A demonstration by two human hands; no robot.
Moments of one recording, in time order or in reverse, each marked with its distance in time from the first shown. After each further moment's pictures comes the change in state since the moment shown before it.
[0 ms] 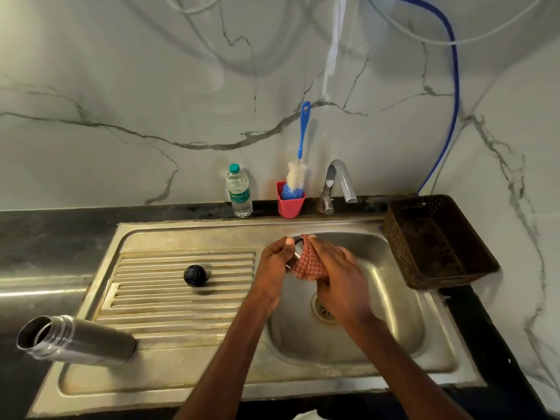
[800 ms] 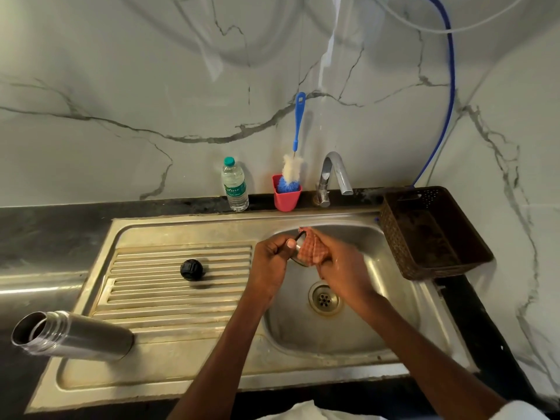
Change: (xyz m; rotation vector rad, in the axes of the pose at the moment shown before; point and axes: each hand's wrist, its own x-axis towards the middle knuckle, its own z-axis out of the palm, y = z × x) left_hand -0.004 -0.006 -0.004 0.177 -0.010 0.279; right_hand 0.015 0.004 -0.016 0.211 -0.015 0.020
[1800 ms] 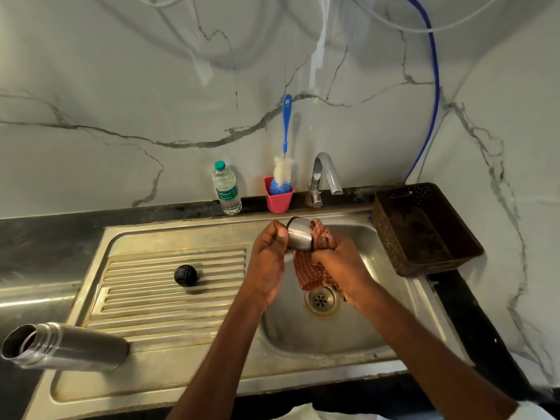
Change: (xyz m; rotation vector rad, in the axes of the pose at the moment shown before) left_hand -0.002 0.022 0.013 -0.432 -0.090 -0.106; right_hand 0.006 -0.025 -0.021 0.731 -0.030 0.571
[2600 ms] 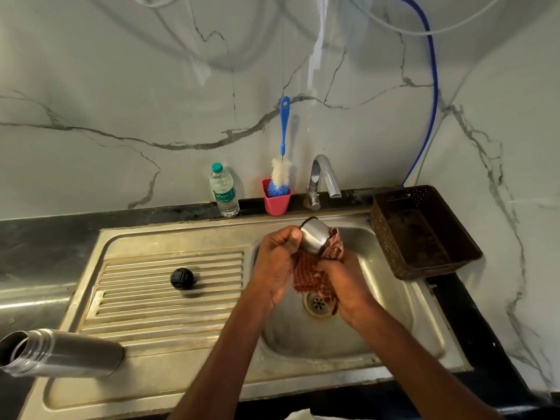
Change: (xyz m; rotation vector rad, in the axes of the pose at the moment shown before) left_hand 0.007 0.001 0.017 0.045 0.004 -0.086; right_hand -0.015 0.010 0.003 0.389 0.011 0.036
